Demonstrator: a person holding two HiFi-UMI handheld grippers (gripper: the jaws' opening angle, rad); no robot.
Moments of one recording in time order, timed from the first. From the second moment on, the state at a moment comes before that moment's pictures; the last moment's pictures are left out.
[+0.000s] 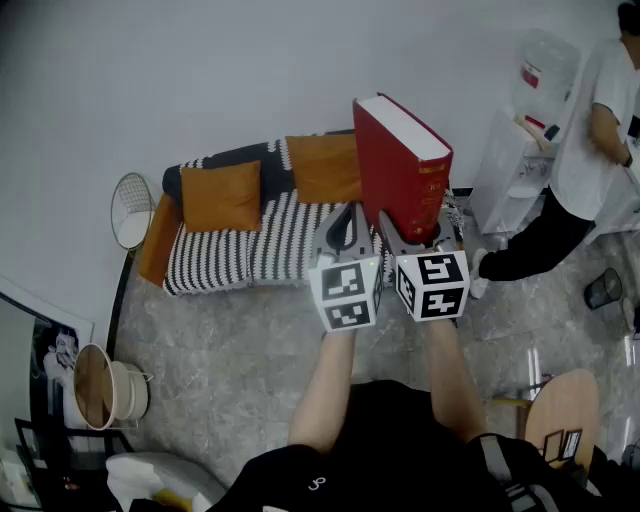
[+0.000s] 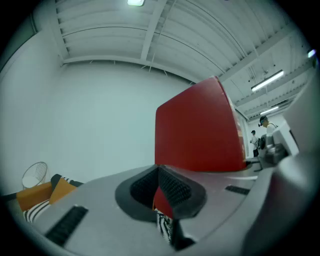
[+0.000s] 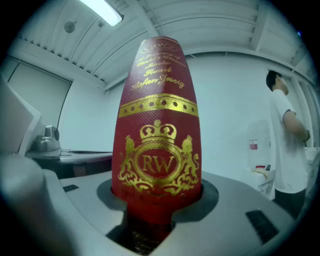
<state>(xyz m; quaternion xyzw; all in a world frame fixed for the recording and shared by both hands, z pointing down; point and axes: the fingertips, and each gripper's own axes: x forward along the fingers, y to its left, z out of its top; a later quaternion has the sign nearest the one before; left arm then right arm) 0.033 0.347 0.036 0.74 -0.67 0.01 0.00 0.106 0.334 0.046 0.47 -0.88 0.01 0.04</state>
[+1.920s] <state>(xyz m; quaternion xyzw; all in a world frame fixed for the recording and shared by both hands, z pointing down) -0.026 0.297 0.003 0.71 -0.70 -0.06 -0.01 0.088 0.280 0.012 0.47 -0.88 -0.04 0.02</state>
